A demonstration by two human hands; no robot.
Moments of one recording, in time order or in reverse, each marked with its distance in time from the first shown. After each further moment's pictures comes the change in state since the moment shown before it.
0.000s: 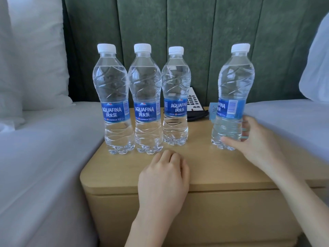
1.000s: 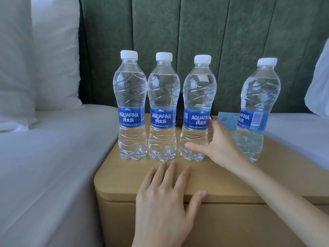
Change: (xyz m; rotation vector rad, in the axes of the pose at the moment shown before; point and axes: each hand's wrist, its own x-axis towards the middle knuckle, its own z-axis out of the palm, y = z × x) left_hand -0.028 -0.032 -0.001 0.039 -0.038 0.105; right_hand 0.005 -0.073 0.058 0.178 -0.155 -0.220
